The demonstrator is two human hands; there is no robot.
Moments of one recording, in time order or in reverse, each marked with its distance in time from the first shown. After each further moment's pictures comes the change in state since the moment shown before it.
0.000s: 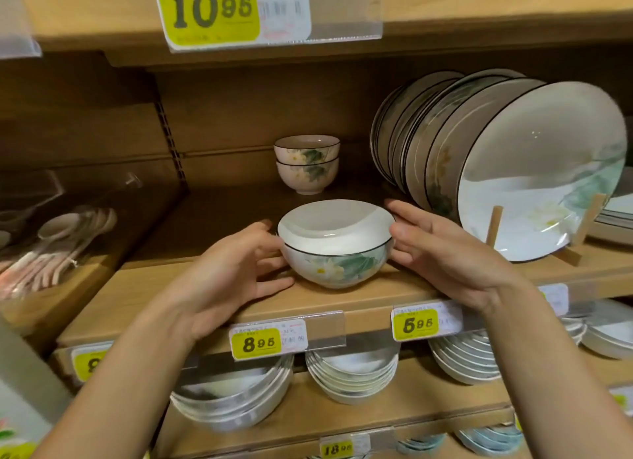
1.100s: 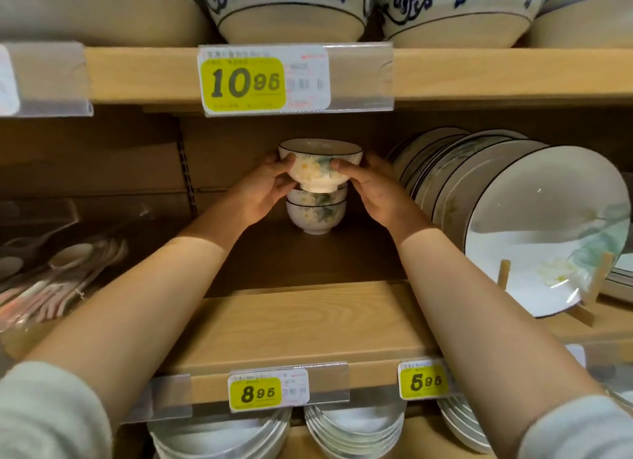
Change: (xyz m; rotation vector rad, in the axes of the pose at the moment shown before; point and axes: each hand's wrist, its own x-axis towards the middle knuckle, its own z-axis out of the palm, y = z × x) left_hand 0.134 0.100 0.001 0.022 0.086 0.435; right_hand 0.184 -0.060 0.028 -0.047 0.135 -0.451
